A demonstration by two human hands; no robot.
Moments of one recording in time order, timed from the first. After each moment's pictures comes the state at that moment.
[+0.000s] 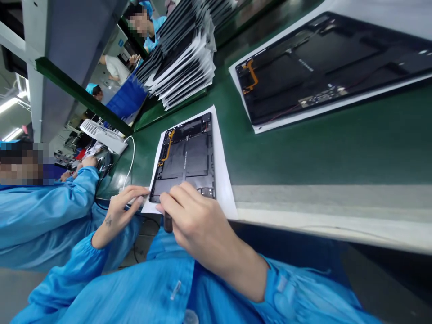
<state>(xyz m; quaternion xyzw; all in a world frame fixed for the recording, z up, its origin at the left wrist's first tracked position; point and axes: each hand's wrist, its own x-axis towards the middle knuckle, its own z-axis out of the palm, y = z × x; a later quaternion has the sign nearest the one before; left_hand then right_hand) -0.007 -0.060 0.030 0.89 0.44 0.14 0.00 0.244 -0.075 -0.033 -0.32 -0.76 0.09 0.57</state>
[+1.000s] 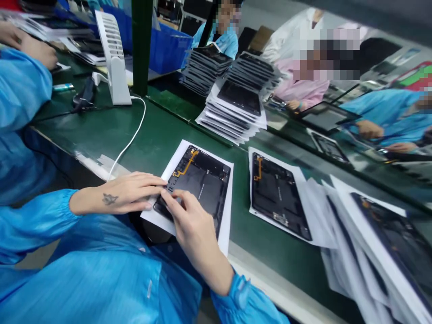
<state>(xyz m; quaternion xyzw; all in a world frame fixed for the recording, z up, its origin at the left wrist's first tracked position) -0.022 -0.027 -0.024 0.92 0.30 0.25 0.10 0.233 -0.038 0.004 -0.32 -0.91 0.06 0.26</state>
